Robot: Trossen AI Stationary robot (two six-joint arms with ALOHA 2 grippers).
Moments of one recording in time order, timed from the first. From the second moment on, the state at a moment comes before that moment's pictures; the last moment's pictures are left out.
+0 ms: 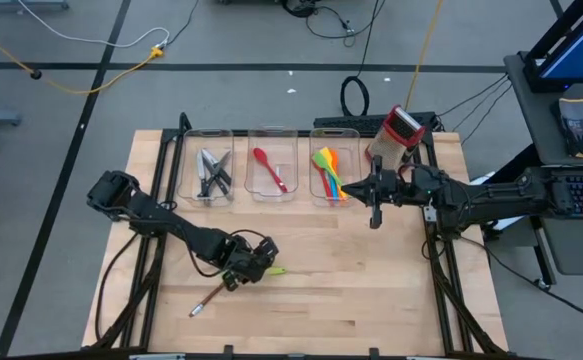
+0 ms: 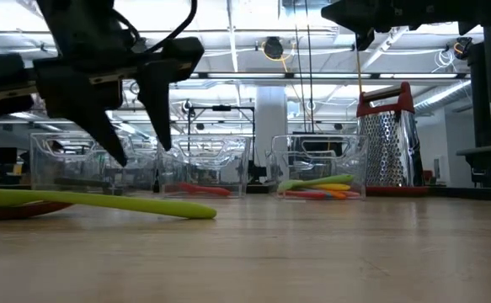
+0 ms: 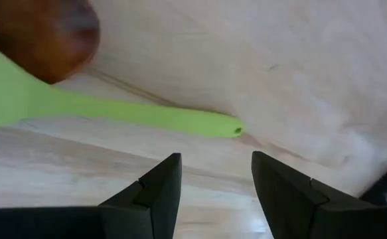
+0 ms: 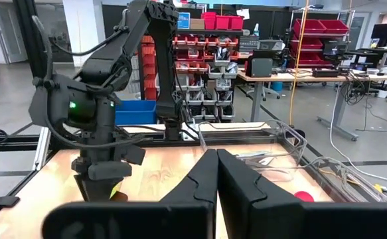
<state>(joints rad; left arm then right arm) -0.42 1.68 1.00 -0.38 -0.16 -2.51 -0.07 0.85 0.53 0.35 -0.01 0.01</state>
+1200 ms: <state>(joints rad) -0.53 1.67 1.02 -0.54 -0.11 -2.40 -0.07 0.85 0.53 0.34 -0.01 -0.04</state>
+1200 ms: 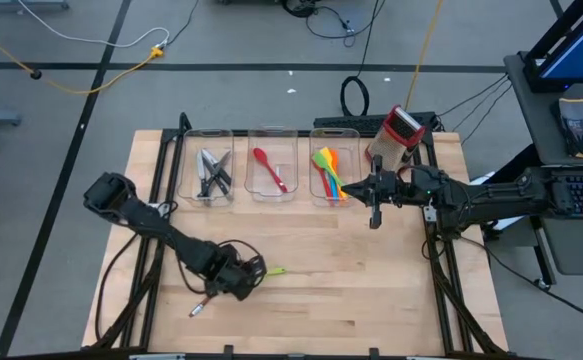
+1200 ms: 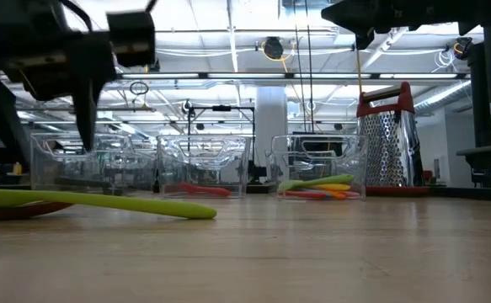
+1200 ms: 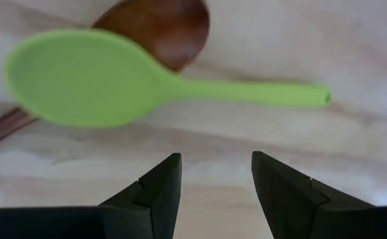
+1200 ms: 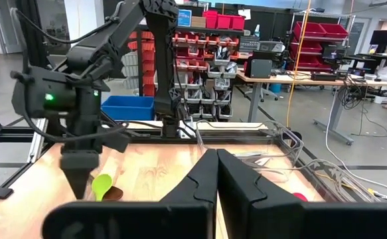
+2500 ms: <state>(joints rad) -0.49 1.64 1.02 -0.08 -0.57 -2.33 -0.07 0.85 0.53 0.34 -0.01 -0.04</state>
